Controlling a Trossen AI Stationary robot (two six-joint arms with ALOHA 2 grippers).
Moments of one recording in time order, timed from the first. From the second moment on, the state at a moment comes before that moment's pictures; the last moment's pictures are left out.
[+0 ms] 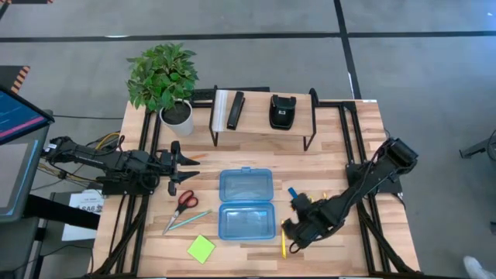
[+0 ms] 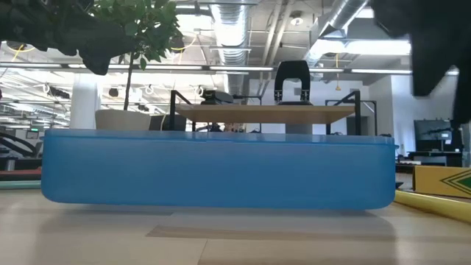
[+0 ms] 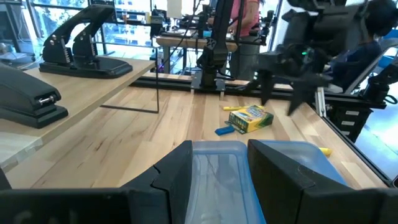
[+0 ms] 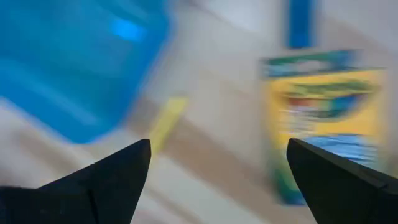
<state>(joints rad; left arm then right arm) -0.21 0.41 0.21 0.10 -0.25 -0.12 0.65 1.72 1.23 -0.90 0.26 1.68</state>
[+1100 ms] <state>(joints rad) -0.21 0.41 0.21 0.10 -0.25 -0.13 0.62 2.03 1.40 -0.78 0.05 1.53</state>
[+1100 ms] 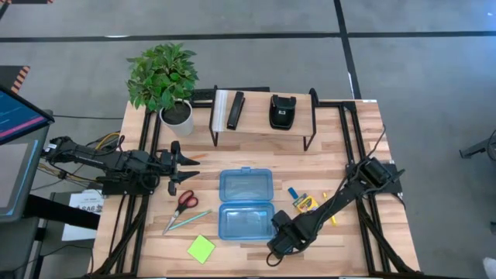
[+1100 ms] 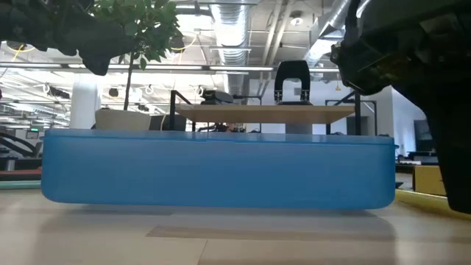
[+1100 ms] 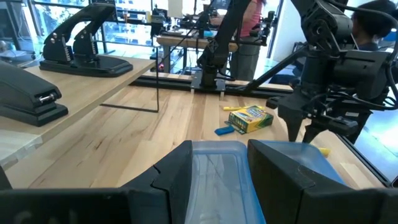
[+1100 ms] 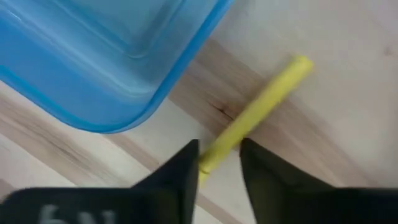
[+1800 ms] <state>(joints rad) -0.21 0.41 0.21 0.10 -0.25 -0.13 0.62 1.93 1.40 -0.86 0.08 1.45</state>
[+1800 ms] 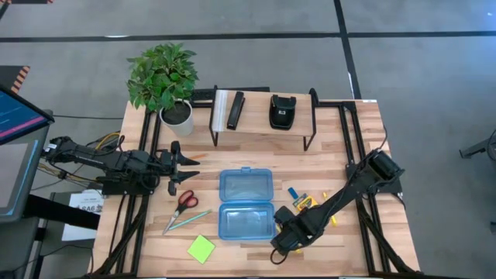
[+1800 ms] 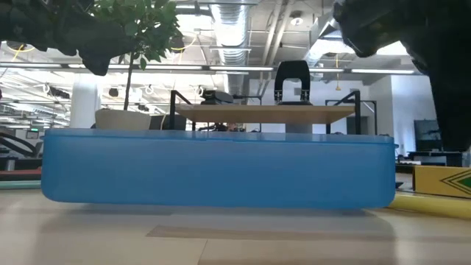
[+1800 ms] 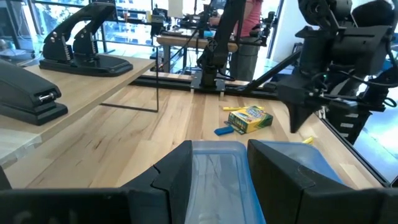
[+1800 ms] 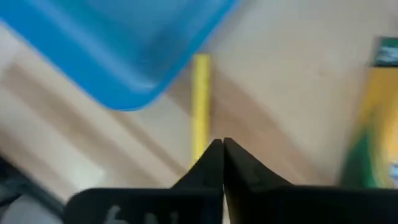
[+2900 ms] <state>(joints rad) -0.21 0.41 0.21 0.10 -0.25 -0.13 0.68 2.04 1.39 -0.84 -0.02 1.42</state>
